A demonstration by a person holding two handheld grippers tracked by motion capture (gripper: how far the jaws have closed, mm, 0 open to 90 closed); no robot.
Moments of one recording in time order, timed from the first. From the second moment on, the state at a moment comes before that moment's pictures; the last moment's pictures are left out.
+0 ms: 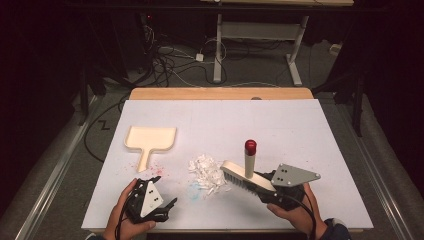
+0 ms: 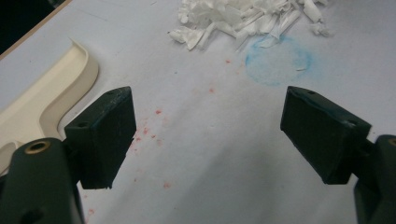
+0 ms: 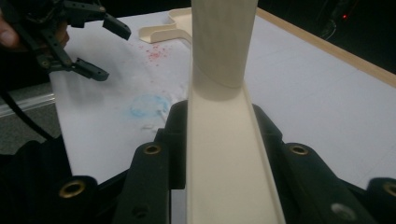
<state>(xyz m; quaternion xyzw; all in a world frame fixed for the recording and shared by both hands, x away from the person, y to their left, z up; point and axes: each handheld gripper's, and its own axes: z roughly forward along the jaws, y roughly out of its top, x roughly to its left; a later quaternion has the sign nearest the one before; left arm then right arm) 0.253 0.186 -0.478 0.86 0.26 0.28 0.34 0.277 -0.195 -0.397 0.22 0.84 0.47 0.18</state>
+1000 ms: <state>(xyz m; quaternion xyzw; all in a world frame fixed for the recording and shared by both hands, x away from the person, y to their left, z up) 0.261 0.172 -0.483 0.87 0.25 0.27 0.33 0.296 -0.165 -0.419 0.18 0.86 0.46 0.15</state>
